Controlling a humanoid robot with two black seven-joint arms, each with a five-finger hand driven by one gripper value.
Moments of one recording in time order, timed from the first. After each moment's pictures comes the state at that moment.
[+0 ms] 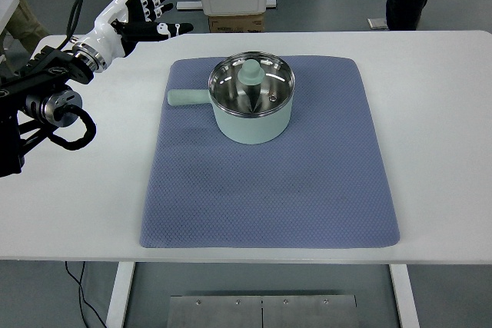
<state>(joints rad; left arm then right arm) -1.17 0.45 -0.04 -0.85 -0.02 -0.03 -0.48 0.05 0.00 0.56 0.09 -0.45 -0.02 0.04</state>
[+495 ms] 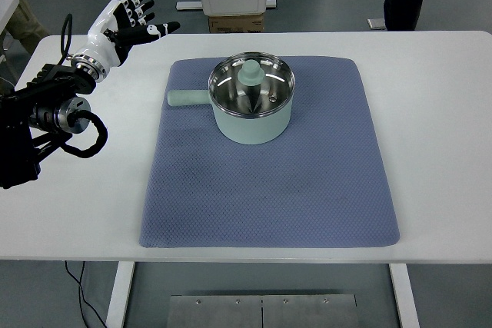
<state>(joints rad) -1.13 0.40 -0.04 -0.78 -0.18 0.05 -0.48 0.05 0.00 0.56 0.09 -0.45 -0.02 0.04</state>
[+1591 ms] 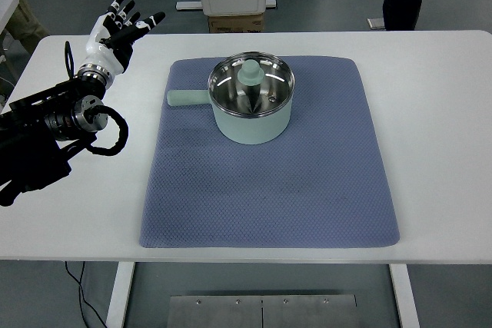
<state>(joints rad) -1.10 0.30 -0.08 -0.67 -0.50 0.09 -0.48 0.05 0.00 0.56 0.09 -0.45 -0.02 0.04</state>
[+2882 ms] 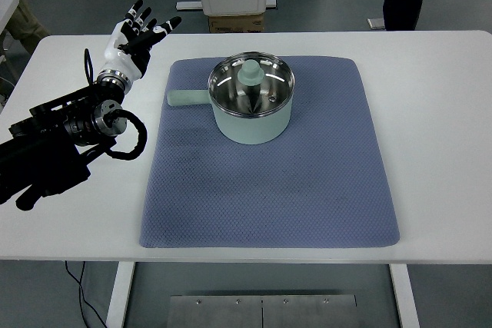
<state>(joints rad) -1.08 0.24 -0.14 -0.68 -0.48 0.11 -0.48 0.05 0.00 0.56 0.09 -0.45 -0.02 0.04</state>
